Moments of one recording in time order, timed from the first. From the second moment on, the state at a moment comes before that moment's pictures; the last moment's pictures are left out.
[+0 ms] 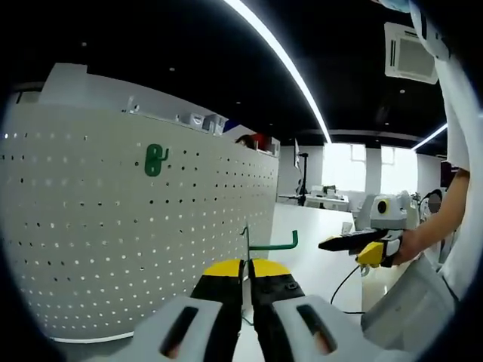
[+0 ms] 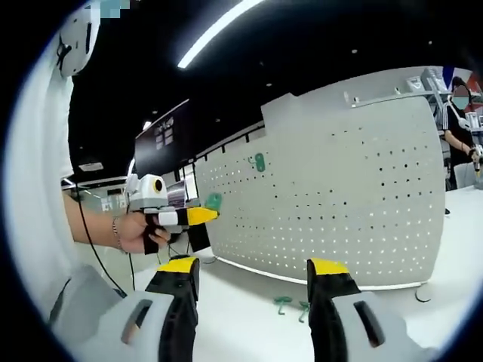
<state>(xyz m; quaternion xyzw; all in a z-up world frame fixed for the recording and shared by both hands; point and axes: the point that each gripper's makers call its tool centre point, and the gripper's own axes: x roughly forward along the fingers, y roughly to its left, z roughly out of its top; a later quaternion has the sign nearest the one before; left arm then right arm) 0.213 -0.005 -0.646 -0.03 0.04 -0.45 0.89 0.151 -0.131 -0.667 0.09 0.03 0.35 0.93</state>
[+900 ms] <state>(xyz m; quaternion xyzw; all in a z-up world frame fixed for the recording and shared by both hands) 0.211 -0.003 -0.648 -0.03 0.04 -0.44 0.90 0.178 -0.073 -0.644 0.12 0.01 0.40 0.91</state>
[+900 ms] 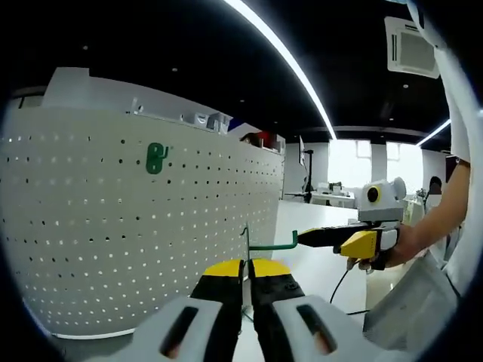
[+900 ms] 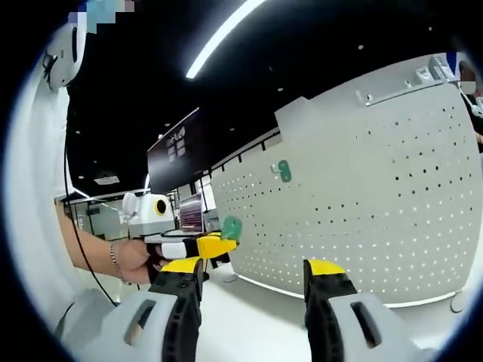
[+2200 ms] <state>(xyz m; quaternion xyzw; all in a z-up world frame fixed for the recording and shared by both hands) 0.209 -0.006 -0.644 -0.02 0.04 -0.43 0.90 0.196 -0.014 -0.629 0.15 0.01 0.44 0.89</state>
